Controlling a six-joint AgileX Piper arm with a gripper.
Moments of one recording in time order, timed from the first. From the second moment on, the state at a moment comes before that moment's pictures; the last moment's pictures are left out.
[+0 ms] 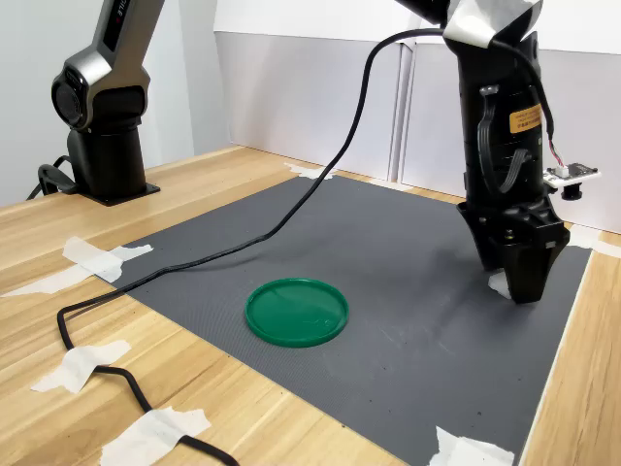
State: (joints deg) arm 9.6 125.2 -100.4 6.4 44.8 -34.7
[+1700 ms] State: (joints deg) arm -10.6 98.0 -84.8 9.5 60.0 -50.6
